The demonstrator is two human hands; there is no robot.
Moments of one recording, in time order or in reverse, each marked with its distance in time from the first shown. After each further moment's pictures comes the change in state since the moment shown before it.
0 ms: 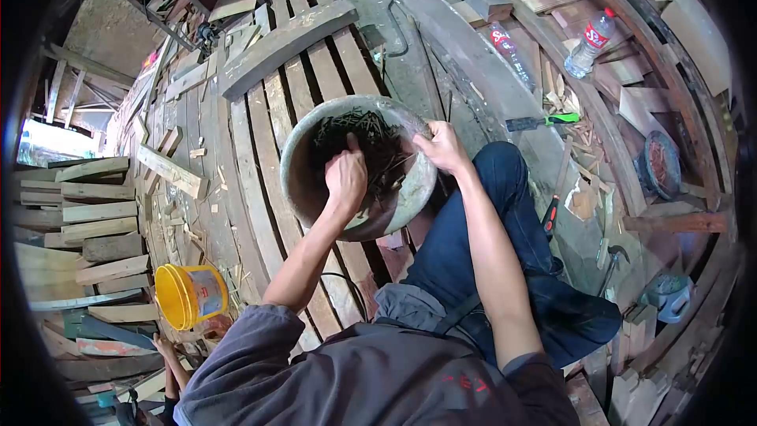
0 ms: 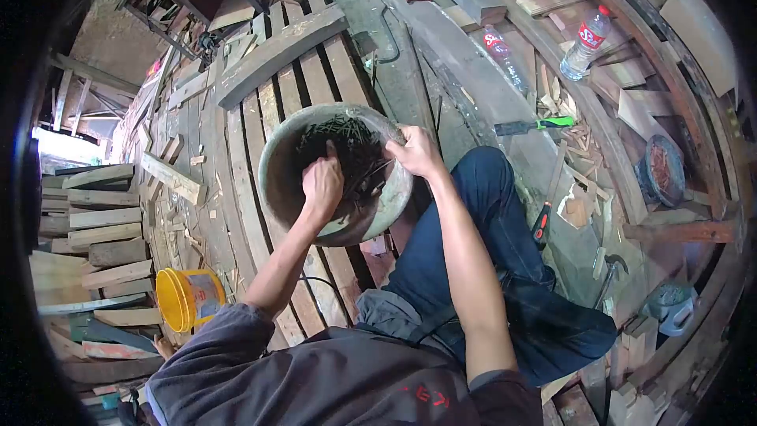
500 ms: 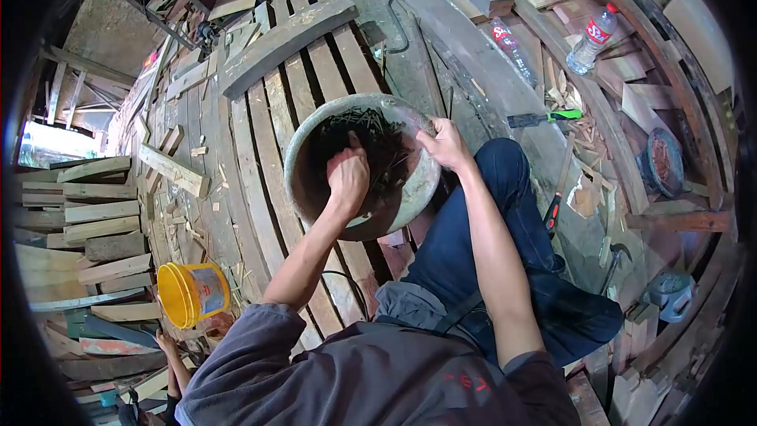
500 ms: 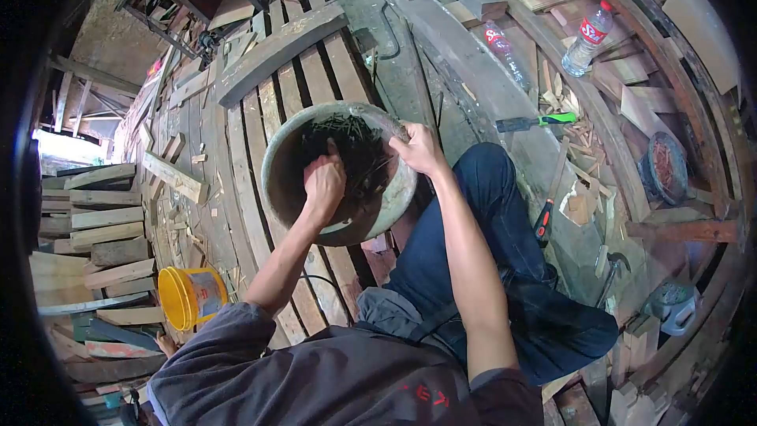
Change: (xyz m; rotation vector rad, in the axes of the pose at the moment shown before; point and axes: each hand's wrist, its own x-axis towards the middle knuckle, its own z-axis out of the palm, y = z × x) left_hand 0.000 0.006 -0.007 -0.047 -0.094 -0.033; right_hand -0.002 0.005 -0.004 0.006 0.012 -0.011
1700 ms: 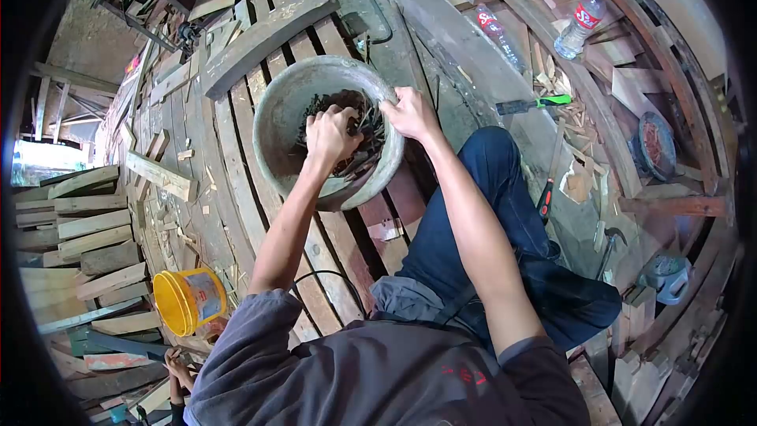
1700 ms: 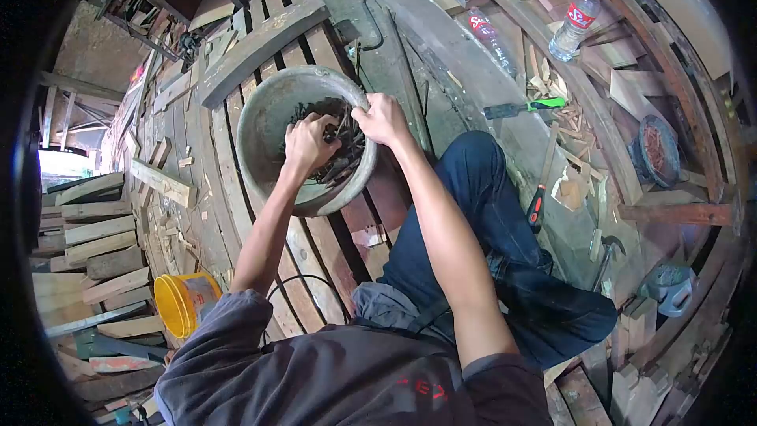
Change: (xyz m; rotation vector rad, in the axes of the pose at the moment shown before) left_hand 0.057 -0.017 -0.017 -0.114 0.015 0.179; right_hand 0.045 -0.034 0.024 -0.247 0.099 0.144
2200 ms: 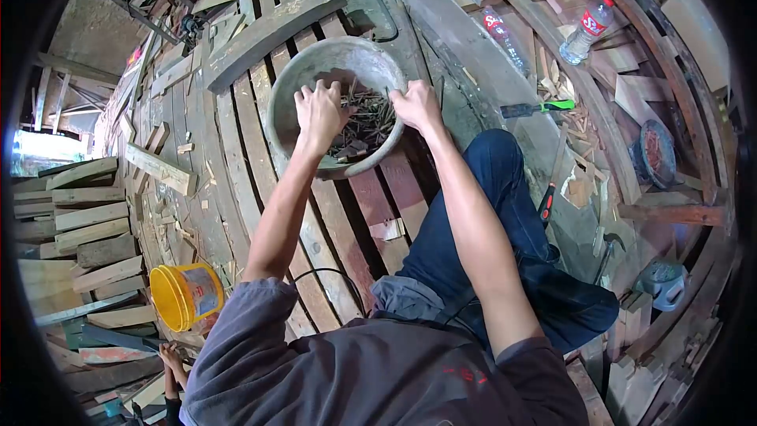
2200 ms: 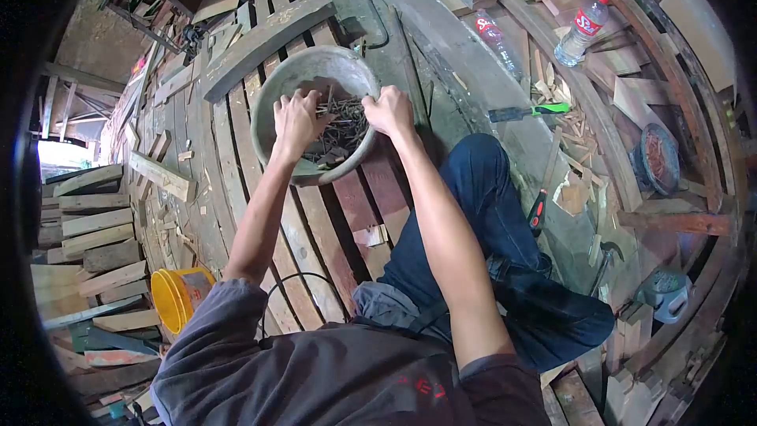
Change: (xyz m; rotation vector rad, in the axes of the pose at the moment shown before) left_hand 0.025 -0.018 -0.016 0.247 0.250 -0.004; right_hand 0.021 0.007 0.010 -0.185 0.128 0.111
